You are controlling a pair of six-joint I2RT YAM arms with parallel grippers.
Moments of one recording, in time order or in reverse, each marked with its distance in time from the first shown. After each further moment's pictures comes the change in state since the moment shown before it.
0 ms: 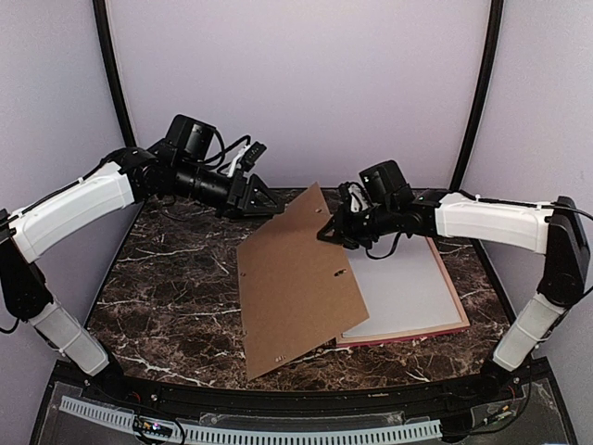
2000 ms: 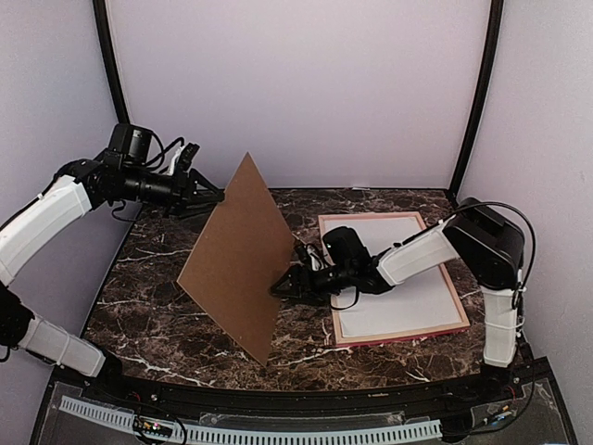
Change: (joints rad) left arm 0.312 -0.212 -0.191 -0.048 0.057 -0.061; right arm 0.120 0.424 -0.161 0.640 -0.283 0.086
